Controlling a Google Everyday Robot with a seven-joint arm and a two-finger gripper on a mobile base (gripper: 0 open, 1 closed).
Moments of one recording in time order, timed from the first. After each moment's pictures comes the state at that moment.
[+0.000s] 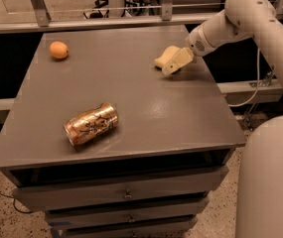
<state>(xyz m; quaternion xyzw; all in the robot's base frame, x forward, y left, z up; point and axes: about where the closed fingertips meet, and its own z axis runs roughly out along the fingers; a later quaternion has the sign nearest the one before) 0.766 -0.130 0.832 -0.46 0.80 0.16 0.35</state>
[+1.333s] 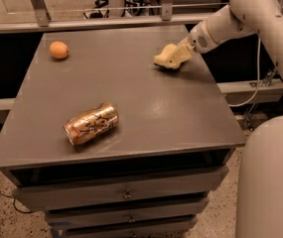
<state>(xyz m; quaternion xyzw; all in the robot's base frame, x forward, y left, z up) 0.755 -0.126 0.848 -0.46 0.80 0.19 0.34</state>
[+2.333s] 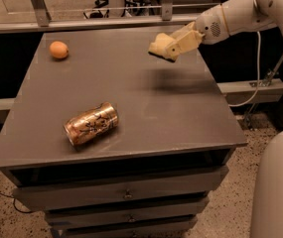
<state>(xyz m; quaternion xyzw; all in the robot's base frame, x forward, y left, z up) 0.694 -0.102 0.917 -0.48 0.72 0.33 0.37</state>
